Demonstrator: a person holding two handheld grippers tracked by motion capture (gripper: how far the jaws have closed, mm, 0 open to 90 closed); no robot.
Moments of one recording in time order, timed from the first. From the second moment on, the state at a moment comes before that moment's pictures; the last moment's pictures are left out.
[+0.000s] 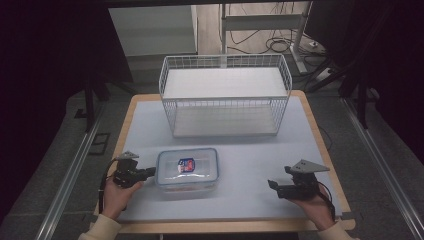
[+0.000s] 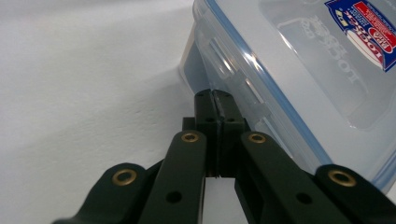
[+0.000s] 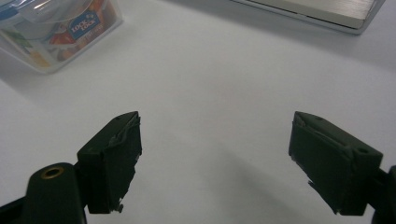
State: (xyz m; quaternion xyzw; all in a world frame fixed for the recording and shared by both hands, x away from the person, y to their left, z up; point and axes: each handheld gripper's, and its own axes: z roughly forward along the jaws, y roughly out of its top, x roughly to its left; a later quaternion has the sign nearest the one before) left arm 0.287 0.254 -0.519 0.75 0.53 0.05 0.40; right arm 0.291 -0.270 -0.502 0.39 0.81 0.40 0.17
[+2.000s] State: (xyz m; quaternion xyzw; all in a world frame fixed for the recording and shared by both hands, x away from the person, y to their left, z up) left arm 0.295 0.199 -0.497 0.72 0.51 0.02 0.47; right arm 0.291 -0.262 -0.490 0.37 0.80 0.44 0.17
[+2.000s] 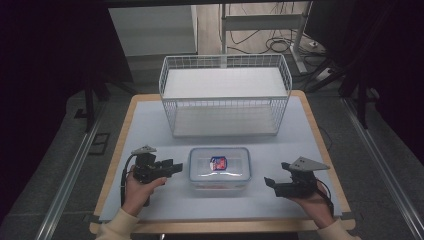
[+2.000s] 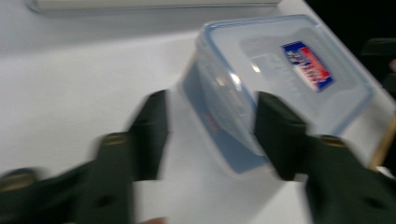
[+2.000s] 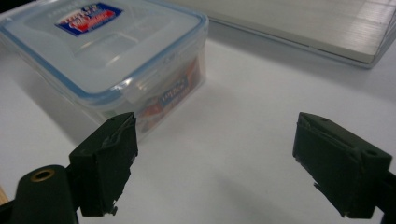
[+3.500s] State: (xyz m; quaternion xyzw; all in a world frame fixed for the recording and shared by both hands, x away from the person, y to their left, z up) left arm 0.312 0.181 -0.522 0.68 0.52 -0.15 0.49; right arm 0.322 -0.239 -0.478 0.40 0.78 0.47 0.06
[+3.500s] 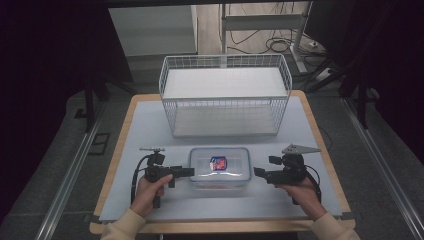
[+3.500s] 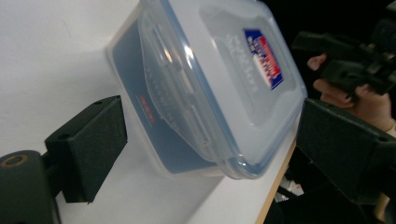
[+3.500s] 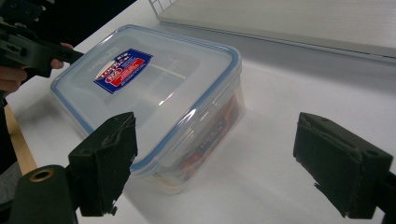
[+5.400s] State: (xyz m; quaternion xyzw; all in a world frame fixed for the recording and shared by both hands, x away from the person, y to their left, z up) left arm 0.321 0.172 -0.532 0.67 0.52 -0.18 0.50; right arm 0.362 -0.209 -0.502 0.44 0.78 0.44 -0.10
